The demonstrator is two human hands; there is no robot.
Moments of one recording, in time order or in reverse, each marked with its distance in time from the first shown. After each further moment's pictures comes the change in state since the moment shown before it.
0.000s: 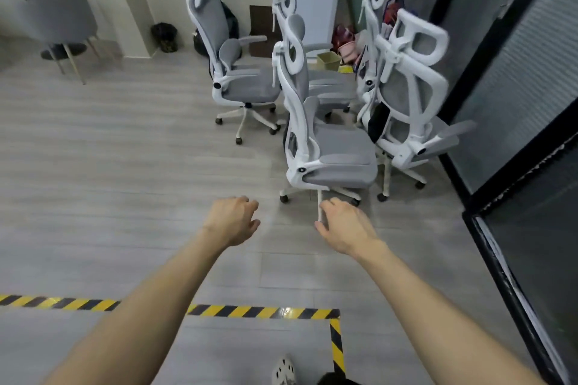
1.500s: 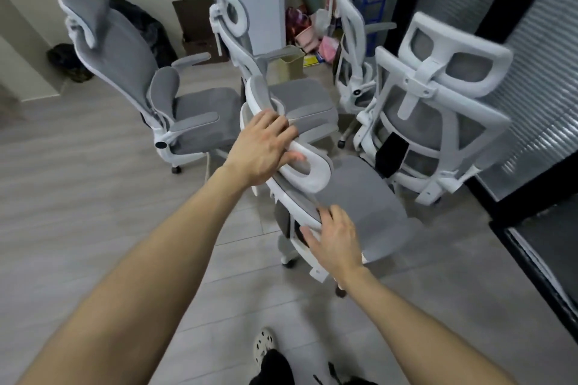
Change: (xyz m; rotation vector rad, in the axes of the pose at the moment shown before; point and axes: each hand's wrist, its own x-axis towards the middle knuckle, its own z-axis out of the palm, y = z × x) left_hand 0.642 -0.134 -0.181 0.060 0.676 0.687; right_hand 0.511 0.042 0.028 0.266 0.414 0.343
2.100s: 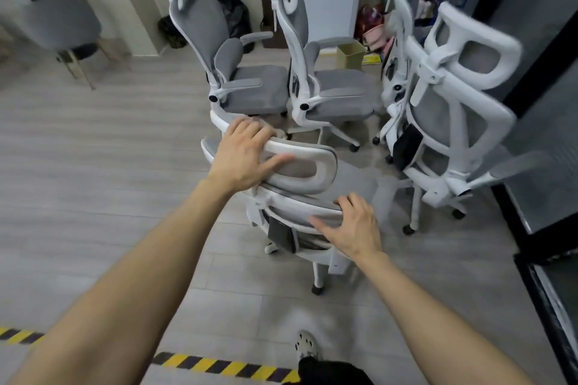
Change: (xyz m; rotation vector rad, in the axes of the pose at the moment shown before) left_hand -0.106 0.234 -0.093 -0.005 0.024 -0.558; right_hand -0.113 0.150 -0.104 0.124 -0.013 -0.288
